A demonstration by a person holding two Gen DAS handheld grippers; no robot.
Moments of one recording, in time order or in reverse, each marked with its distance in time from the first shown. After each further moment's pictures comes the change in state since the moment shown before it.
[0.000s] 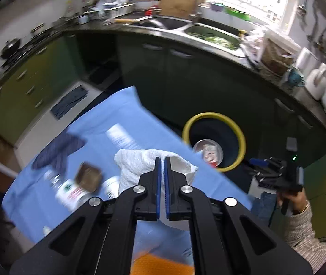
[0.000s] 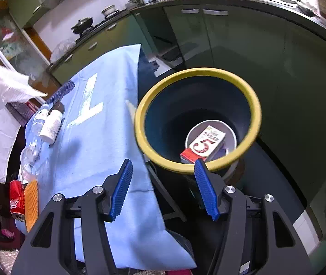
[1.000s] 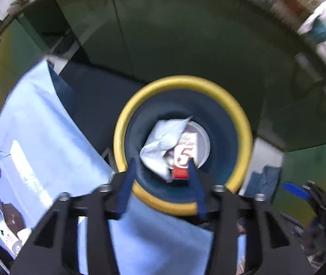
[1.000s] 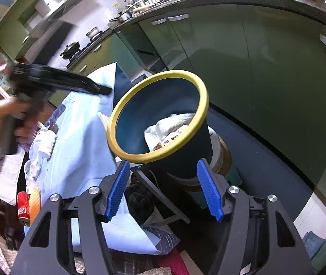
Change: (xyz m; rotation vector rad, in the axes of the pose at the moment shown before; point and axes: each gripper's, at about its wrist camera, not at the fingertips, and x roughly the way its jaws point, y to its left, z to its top) left arm 0.237 -0.130 0.048 0.089 0.298 -0.043; right arm -0.035 -0.074 -0.030 0.124 -0.062 0.027
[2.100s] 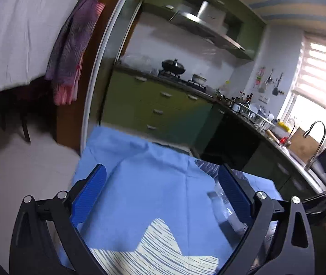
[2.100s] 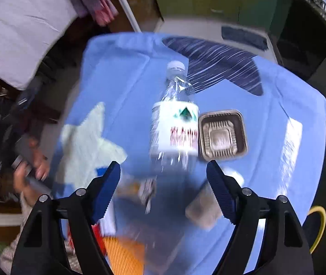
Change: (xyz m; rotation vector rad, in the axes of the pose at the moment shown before) left arm -0.170 0.383 -0.459 -0.999 -0.961 0.396; right arm 0.260 0.529 0.047 -0.782 0.641 0.052
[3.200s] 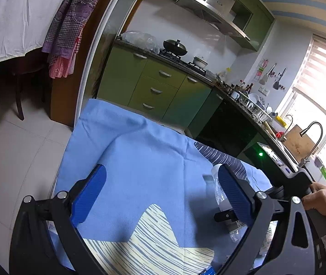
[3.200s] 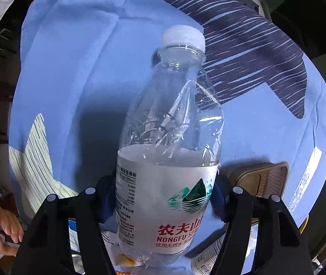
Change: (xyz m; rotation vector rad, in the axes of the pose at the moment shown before) left arm 0.018 0.017 -0.010 -0.051 0.116 -0.023; right arm 0.114 0.016 0.071 0.021 0.268 -0.162
